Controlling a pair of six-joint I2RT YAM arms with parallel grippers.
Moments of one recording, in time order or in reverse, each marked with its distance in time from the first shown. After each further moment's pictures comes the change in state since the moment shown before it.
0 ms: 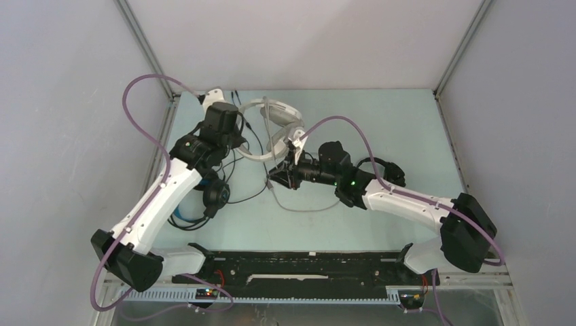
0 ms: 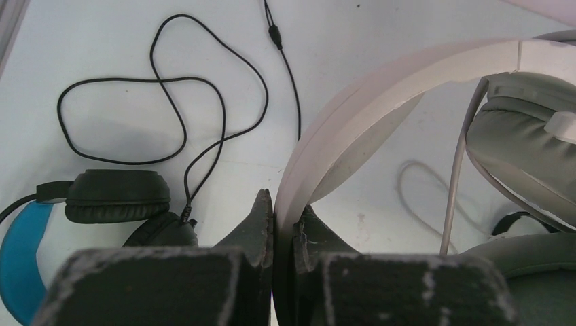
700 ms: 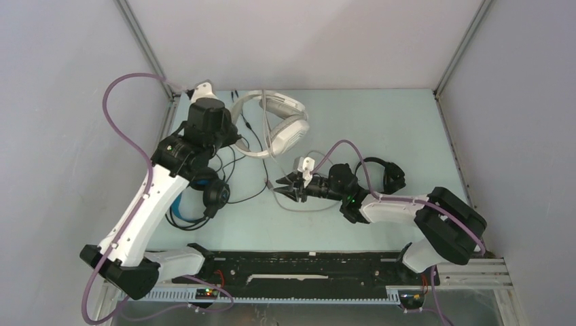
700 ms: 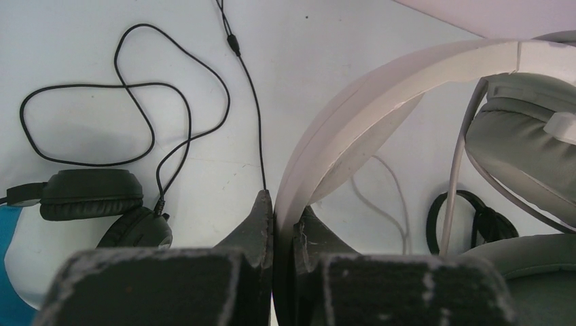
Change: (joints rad) left arm 0.002 -0.062 0.108 -0.078 0.098 -0.037; right arm -0.019 0.073 -0.335 0.529 -0.076 -0.278
